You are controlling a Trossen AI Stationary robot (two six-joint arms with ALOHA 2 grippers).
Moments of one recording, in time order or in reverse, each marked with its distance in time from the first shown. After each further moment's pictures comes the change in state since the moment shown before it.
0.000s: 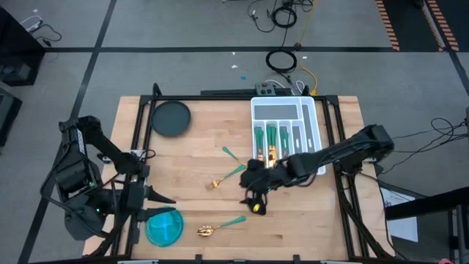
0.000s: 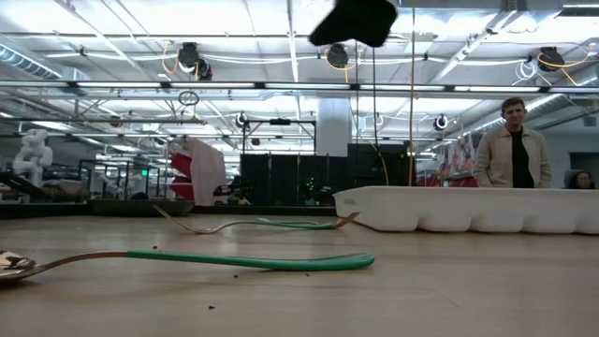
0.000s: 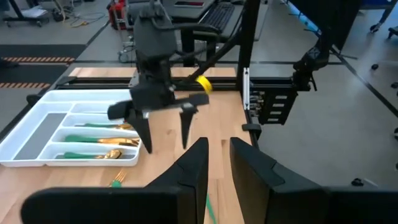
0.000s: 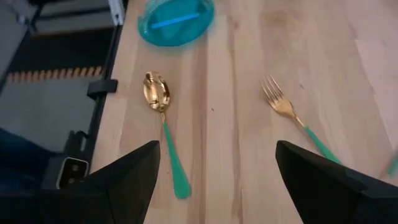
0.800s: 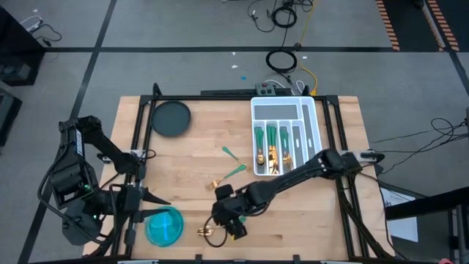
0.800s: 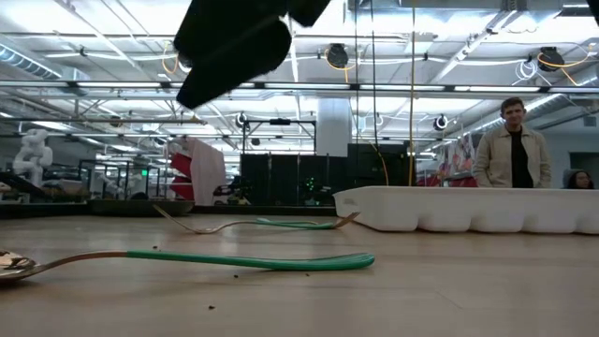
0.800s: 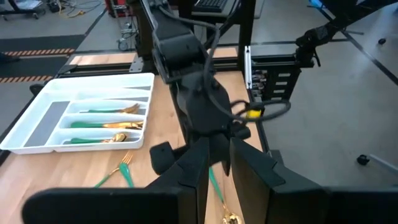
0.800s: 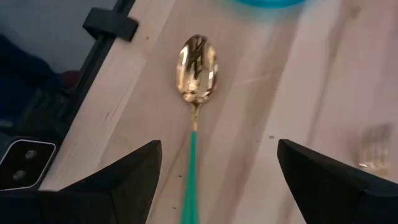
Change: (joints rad) left arm -0.050 0.000 0.000 -0.134 0.000 -0.079; right arm 0.058 0.545 0.556 -0.227 -0.078 -0.317
